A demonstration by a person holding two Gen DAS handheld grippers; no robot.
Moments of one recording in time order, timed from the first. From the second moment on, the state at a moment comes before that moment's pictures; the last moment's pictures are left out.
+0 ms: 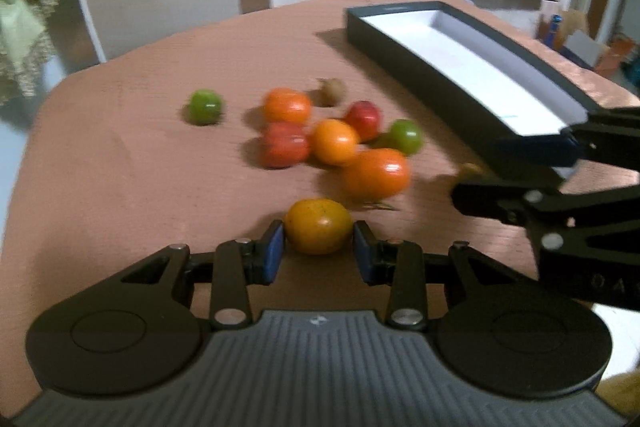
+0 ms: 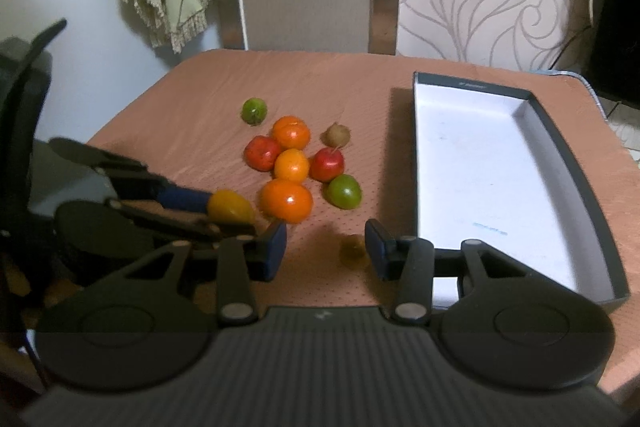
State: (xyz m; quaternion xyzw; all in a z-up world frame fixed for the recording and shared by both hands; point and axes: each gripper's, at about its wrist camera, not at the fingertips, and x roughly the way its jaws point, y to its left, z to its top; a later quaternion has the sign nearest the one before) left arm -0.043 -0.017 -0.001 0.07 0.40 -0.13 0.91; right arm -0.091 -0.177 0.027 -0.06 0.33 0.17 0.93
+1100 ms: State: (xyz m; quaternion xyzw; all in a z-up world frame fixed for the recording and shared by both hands) left arm -0.026 0.010 -0.007 0.03 0.40 -0.10 0.91; right arm -0.072 -0.168 0.003 -0.08 0.37 0.15 0.91
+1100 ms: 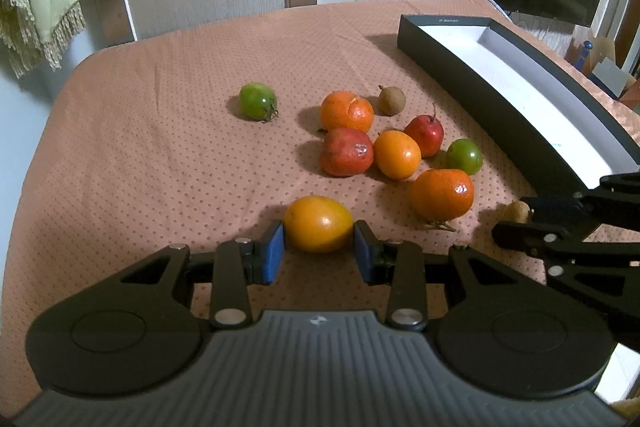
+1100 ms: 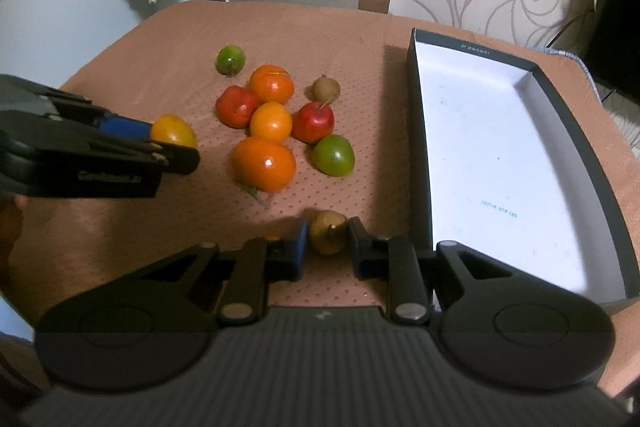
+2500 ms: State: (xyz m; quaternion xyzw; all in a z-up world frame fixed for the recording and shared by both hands) left arm -0.025 0.001 0.008 0.00 0.39 -0.03 0.92; right arm -0.084 -0.188 0.049 -0.03 0.33 0.25 0.91
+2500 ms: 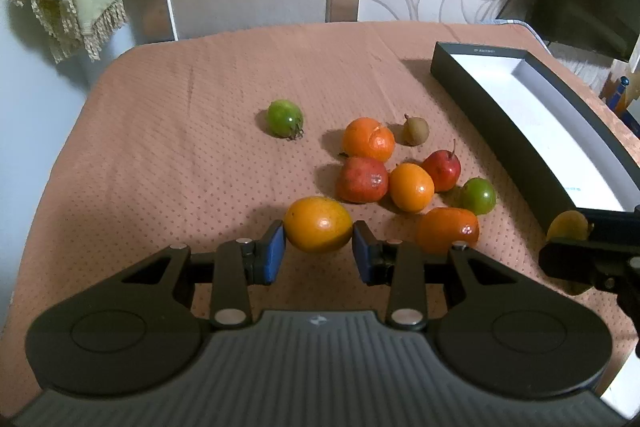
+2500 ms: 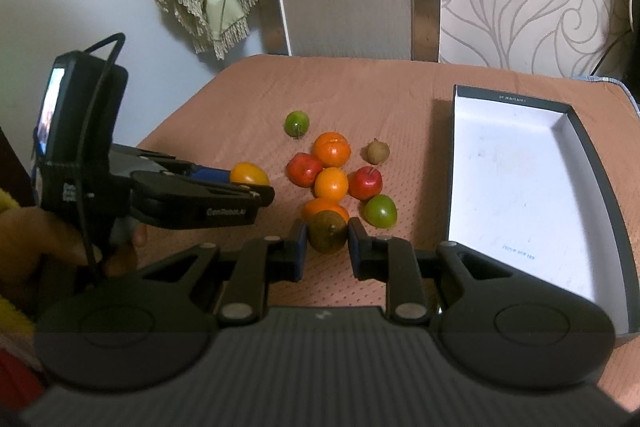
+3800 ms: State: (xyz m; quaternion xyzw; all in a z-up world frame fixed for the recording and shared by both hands) left arm -0.001 -0.054 0.043 0.01 0.36 -0.08 0.93; right arm -0.093 -0.229 0.054 0.00 0.30 0.20 0.93
